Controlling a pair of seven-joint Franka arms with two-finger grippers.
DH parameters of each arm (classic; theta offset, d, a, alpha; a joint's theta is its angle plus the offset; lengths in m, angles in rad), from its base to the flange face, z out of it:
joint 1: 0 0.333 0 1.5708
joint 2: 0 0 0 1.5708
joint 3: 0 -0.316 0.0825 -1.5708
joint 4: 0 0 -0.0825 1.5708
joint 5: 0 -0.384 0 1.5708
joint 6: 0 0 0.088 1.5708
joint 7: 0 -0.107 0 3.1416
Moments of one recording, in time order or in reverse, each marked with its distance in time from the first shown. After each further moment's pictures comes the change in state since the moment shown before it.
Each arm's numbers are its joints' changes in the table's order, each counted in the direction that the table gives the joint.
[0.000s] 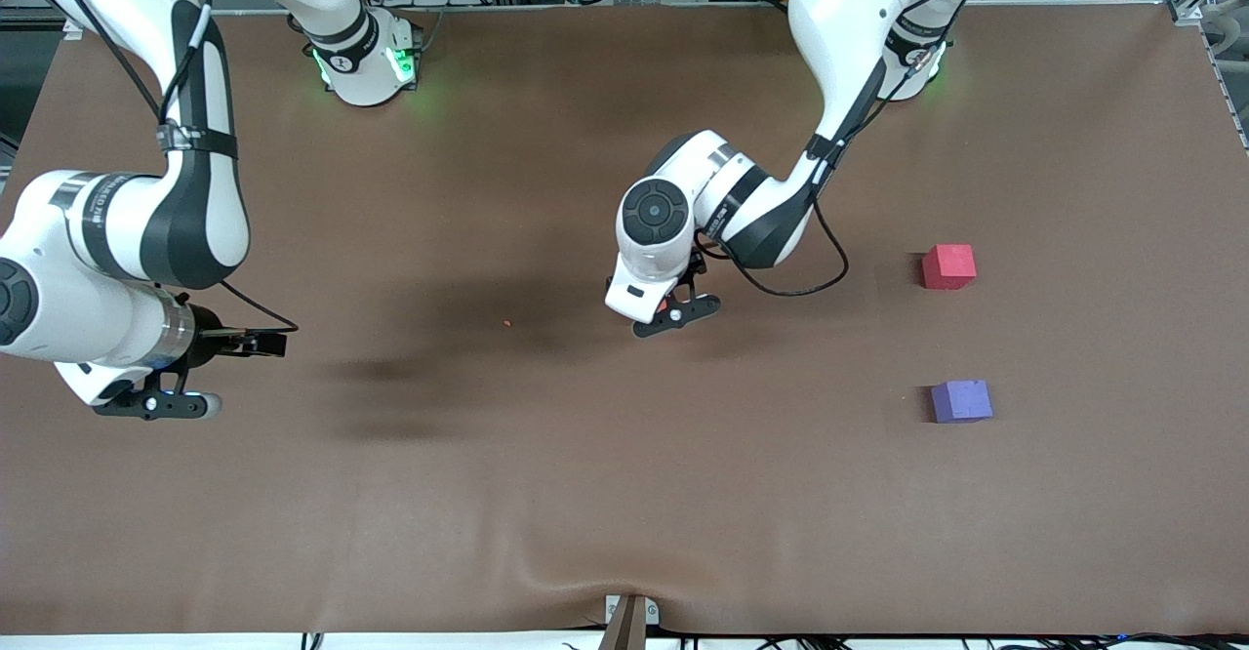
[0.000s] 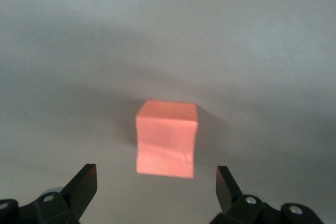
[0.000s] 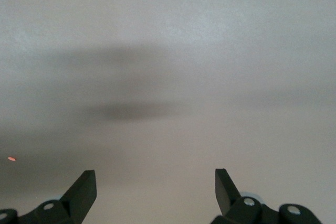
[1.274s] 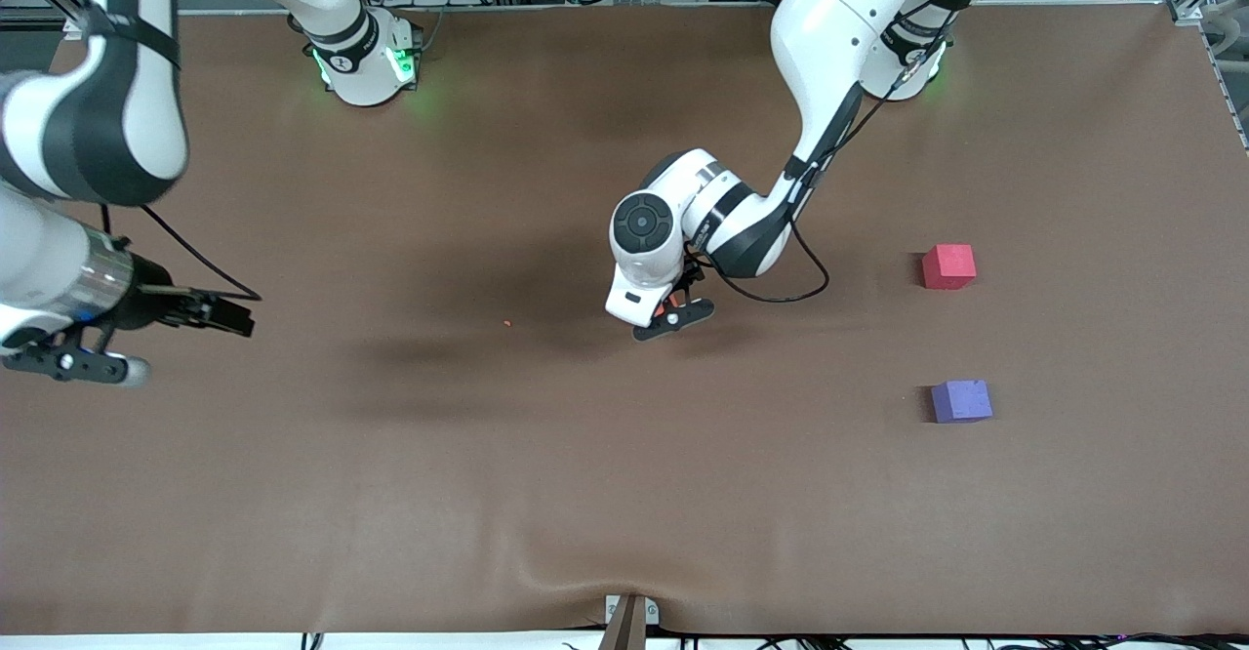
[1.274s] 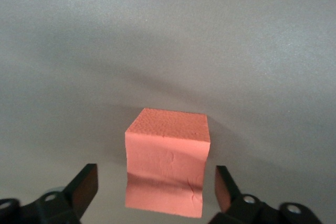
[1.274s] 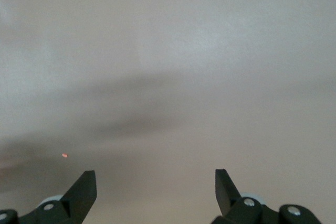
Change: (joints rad) left arm -0.016 -0.063 -0.004 -0.040 -0.023 -0.102 0.053; right arm 0.005 0.192 -0.005 0.028 0.038 0.106 -0.143
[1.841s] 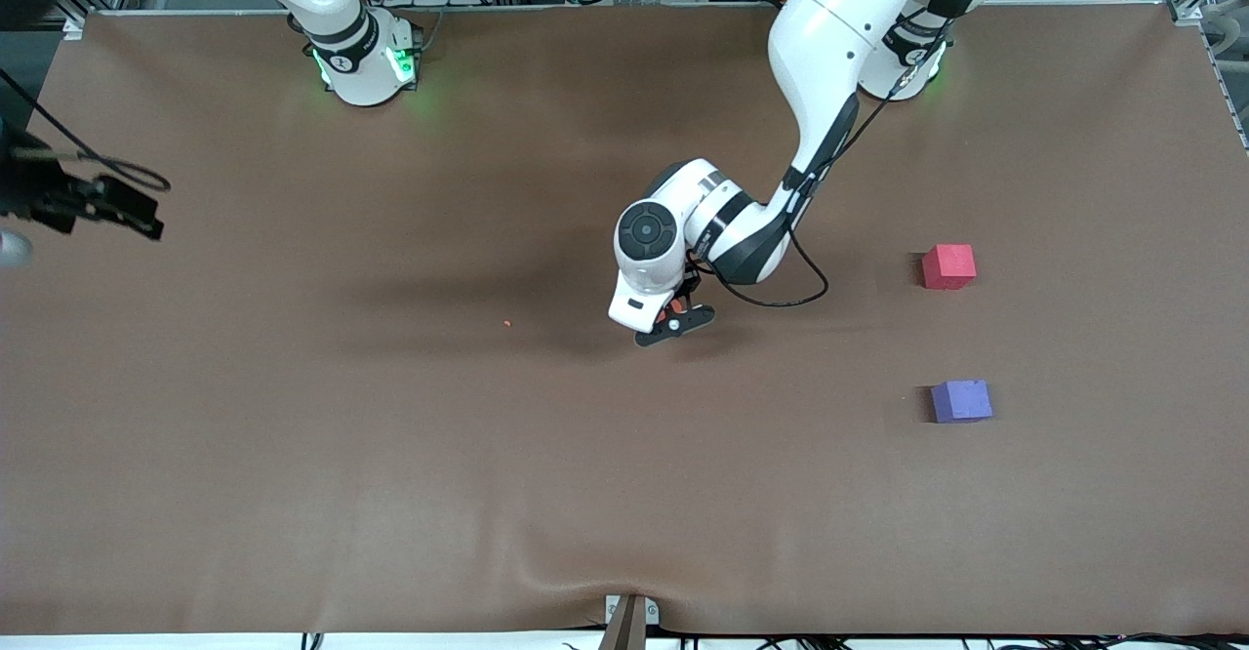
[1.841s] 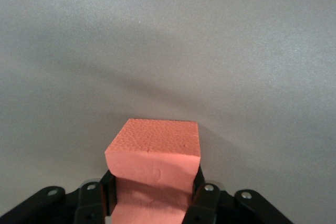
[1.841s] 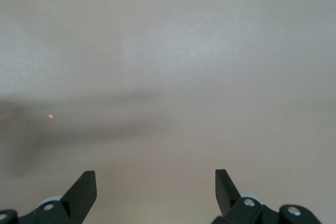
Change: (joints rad) left arm 0.005 -0.024 -0.002 -0.001 0.000 -0.039 -0.001; right arm -0.378 0.256 -0.449 0.003 0.228 0.190 0.000
